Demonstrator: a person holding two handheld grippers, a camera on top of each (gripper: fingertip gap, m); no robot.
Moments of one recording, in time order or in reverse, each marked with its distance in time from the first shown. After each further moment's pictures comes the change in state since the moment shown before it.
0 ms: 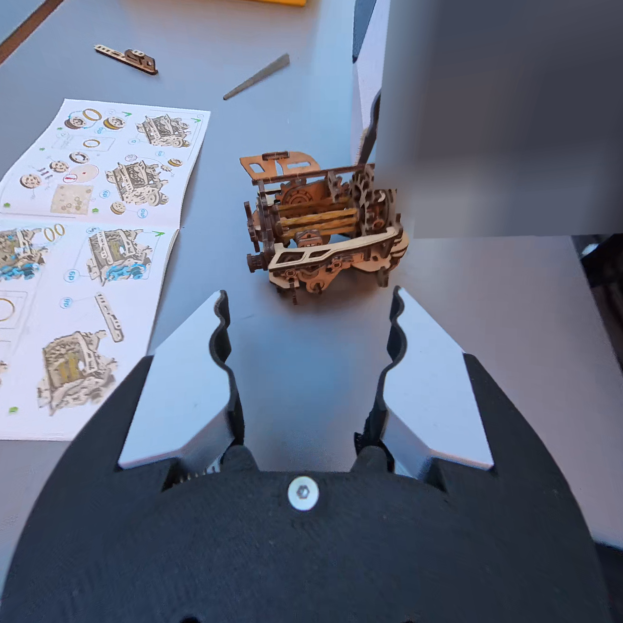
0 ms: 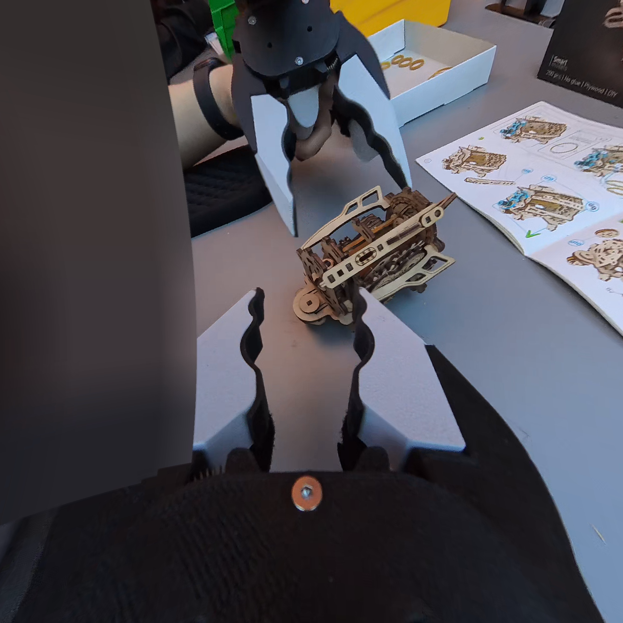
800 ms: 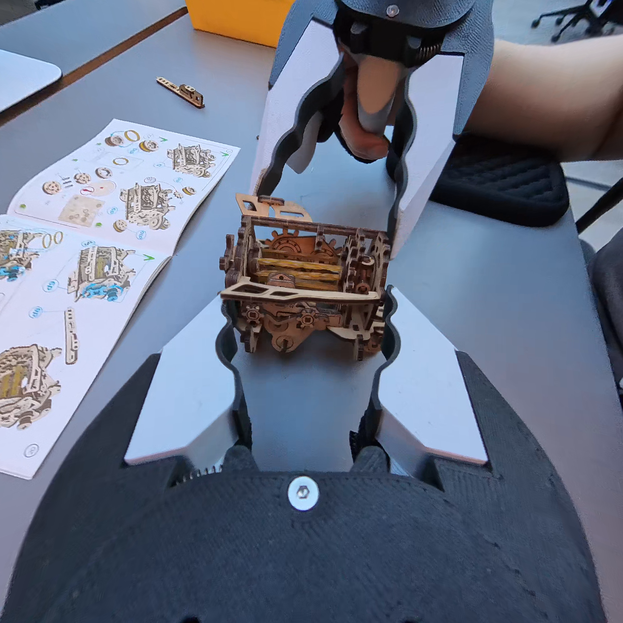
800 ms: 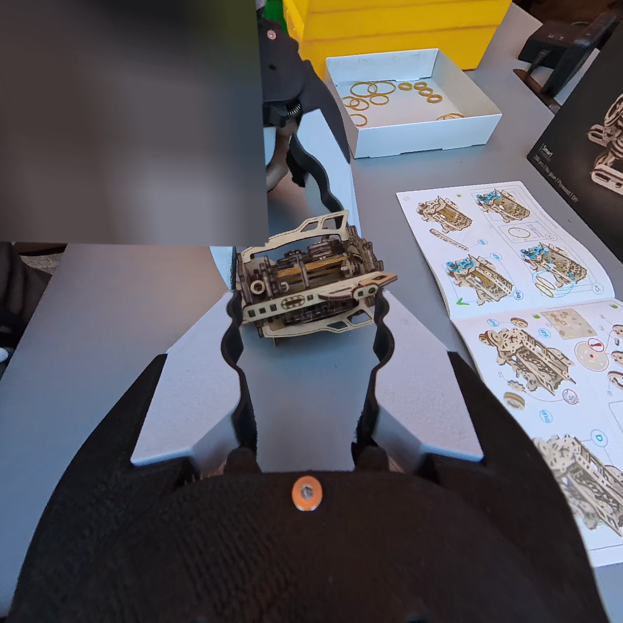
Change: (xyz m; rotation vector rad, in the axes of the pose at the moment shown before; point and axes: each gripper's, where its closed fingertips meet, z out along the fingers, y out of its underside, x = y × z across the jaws) left arm 0.011 -0.026 0.035 0.102 -0.180 -0.129; right arm 0.041 -0.013 0.009 -0.053 -0.073 -0.312
